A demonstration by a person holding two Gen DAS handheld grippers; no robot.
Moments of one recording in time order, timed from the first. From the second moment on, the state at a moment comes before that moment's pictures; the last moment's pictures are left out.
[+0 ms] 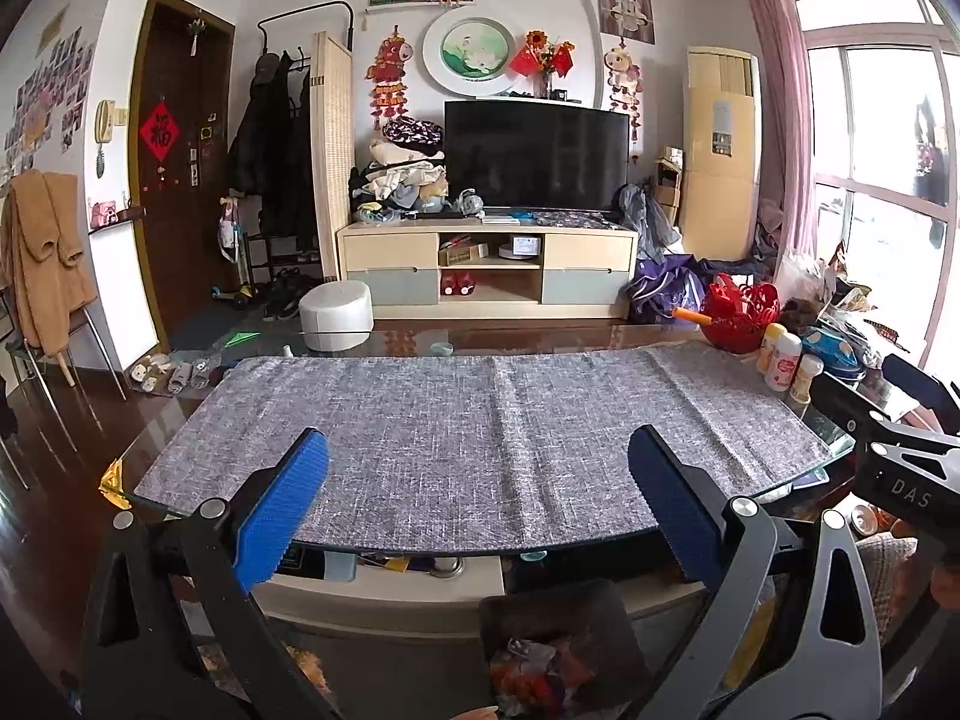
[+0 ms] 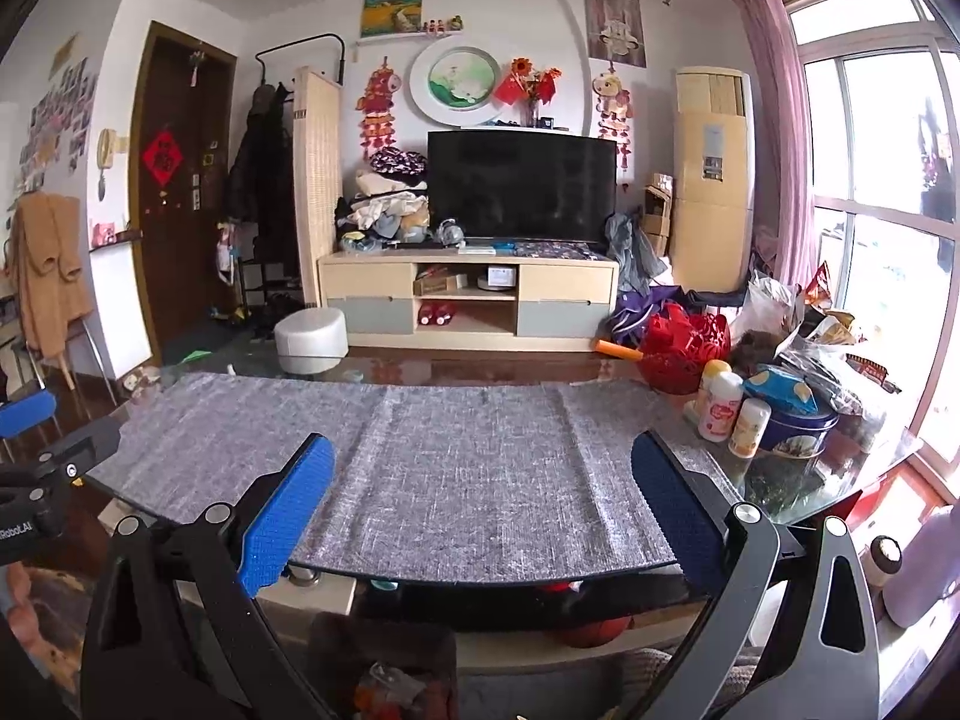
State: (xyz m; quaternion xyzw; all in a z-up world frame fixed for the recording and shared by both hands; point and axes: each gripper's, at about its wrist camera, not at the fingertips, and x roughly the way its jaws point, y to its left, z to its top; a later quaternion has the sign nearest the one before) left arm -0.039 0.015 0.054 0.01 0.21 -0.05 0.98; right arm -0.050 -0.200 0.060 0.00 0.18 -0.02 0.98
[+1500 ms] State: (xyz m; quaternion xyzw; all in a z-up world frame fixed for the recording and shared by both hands) left arm -0.042 0.009 0.053 0.00 0.21 -0.05 0.98; right arm -0.048 -0.205 0.054 0.01 0.19 -0.02 0.98
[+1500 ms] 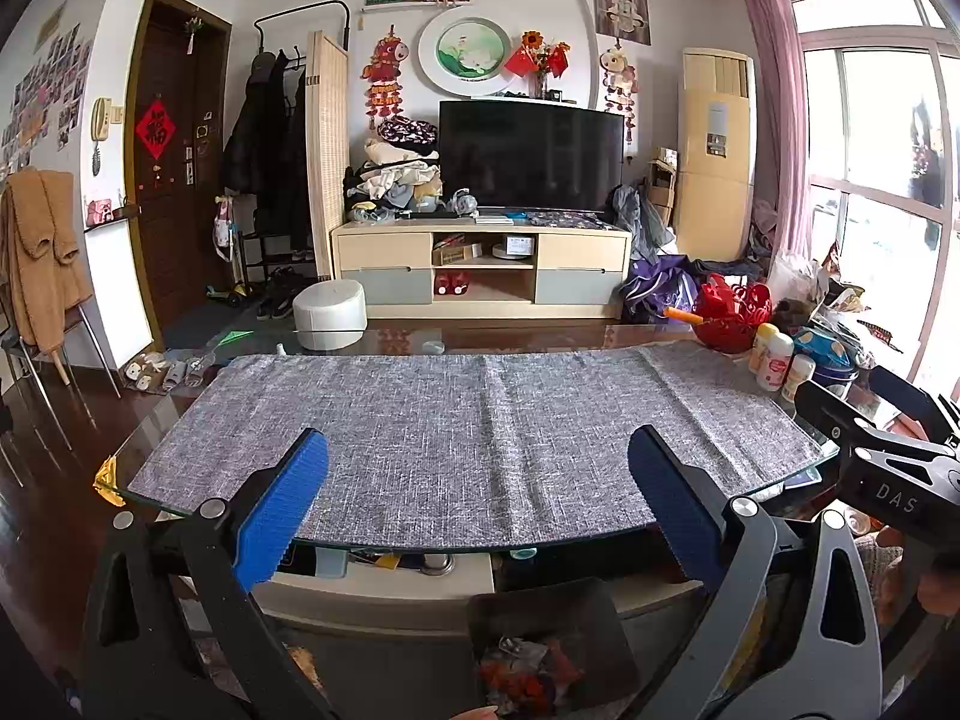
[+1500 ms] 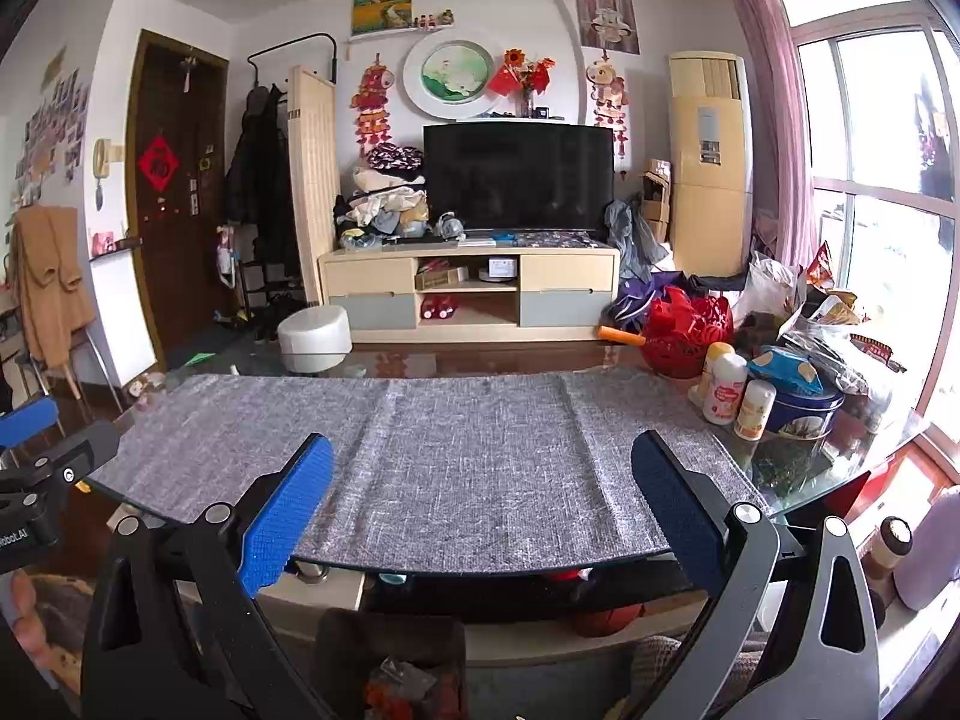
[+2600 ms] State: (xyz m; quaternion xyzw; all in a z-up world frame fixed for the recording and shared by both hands) left arm -0.043 0.009 0.053 0.00 0.21 -0.05 0.98; right arm -0.053 -0.197 0.052 0.01 0.19 -0.02 0.98
